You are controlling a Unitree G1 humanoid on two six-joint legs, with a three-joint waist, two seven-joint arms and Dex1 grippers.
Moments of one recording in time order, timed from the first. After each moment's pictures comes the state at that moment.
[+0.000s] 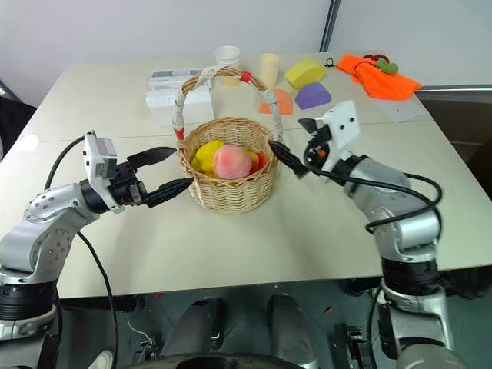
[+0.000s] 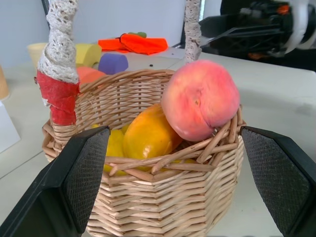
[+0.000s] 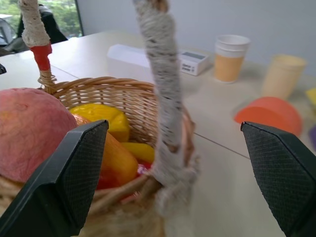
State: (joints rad) left arm -0.25 0.62 0.17 -0.31 -0.62 0.45 -0.88; right arm -0.51 -0.46 -0.05 -0.27 0.48 0.66 0.49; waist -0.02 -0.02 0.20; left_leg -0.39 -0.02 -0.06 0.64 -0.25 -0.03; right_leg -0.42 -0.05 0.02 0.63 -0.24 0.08
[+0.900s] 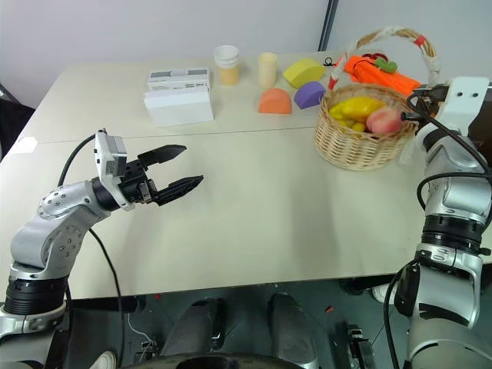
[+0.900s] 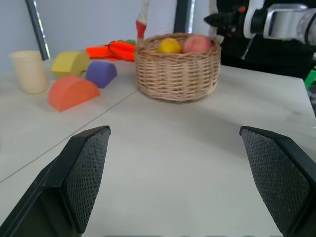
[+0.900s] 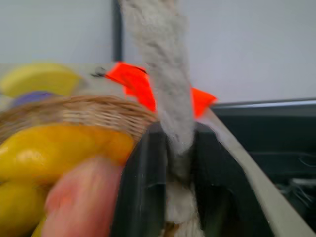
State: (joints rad) left arm -0.29 0.58 0.13 -0.29 -0.62 0.45 -0.86; right arm -0.68 -0.68 -0.40 0.46 0.24 0.31 0.20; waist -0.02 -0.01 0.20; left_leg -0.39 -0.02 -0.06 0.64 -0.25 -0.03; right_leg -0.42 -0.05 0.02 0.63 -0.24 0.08
